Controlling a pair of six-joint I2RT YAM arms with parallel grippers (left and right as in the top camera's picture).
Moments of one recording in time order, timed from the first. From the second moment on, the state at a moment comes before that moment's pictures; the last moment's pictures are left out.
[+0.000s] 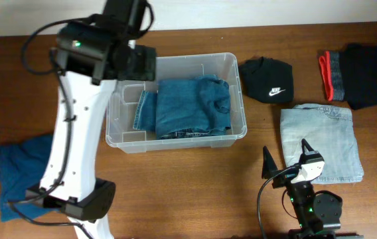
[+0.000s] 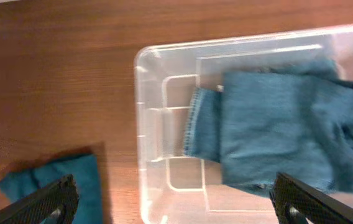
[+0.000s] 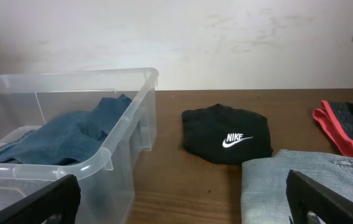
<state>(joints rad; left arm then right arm) -0.36 1.97 2.57 -1.69 -0.30 -0.24 0.01 0.01 0.01 -0.06 -0.16 0.07</state>
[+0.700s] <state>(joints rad) -0.08 1.55 2.08 -1.69 -0.39 -0.49 0.01 0.01 0.01 -0.06 -0.16 0.07</state>
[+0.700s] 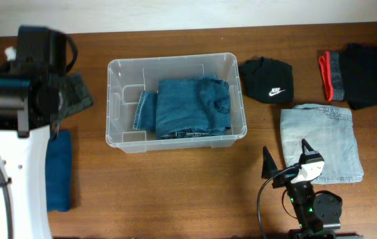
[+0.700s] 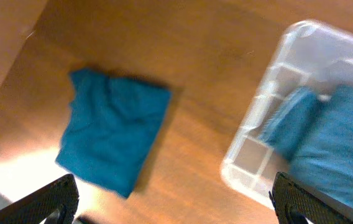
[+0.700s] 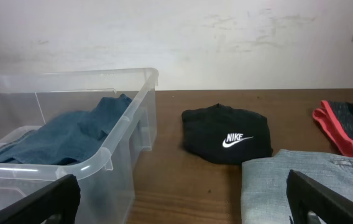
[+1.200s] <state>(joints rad) -0.02 1.45 1.60 -1.69 -0.46 -0.46 0.01 0.01 0.01 -0.06 -0.16 0.07</state>
